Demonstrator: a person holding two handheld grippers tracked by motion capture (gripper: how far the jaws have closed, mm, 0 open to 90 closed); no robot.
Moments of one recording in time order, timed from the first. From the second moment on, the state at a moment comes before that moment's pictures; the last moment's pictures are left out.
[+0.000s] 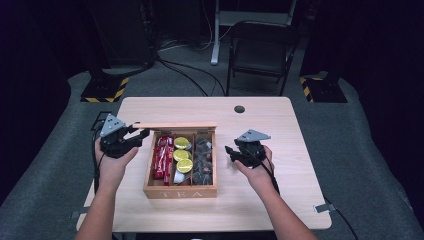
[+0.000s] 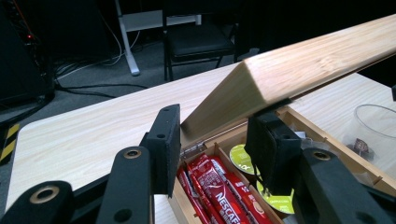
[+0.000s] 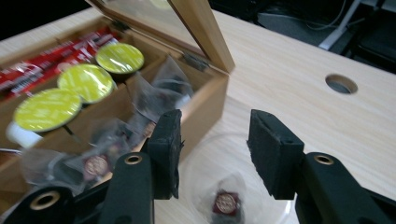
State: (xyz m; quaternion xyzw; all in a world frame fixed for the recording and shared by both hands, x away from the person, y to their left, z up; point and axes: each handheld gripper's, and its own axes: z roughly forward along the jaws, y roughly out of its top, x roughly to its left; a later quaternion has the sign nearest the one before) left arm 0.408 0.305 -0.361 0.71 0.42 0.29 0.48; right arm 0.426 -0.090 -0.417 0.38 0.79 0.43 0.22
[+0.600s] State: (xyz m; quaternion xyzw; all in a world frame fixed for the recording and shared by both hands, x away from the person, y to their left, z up) left arm 0.406 0.305 -0.362 0.71 0.42 0.28 0.48; right arm 0.420 -0.053 -0.375 0.32 0.79 0.46 0.23
